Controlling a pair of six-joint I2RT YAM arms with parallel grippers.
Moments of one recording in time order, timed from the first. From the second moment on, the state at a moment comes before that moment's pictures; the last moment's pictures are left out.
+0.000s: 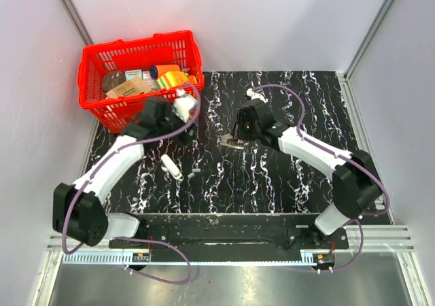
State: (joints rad) left arm -0.42 1.32 1.00 -0.40 0.31 0.29; right arm 0.65 1.57 1.16 -0.27 0.06 0.63
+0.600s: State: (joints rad) left arm -0.16 0.98 1.00 -0.65 0.38 0.29; right arm 0.65 1.86 1.43 -0.25 0.33 0.43
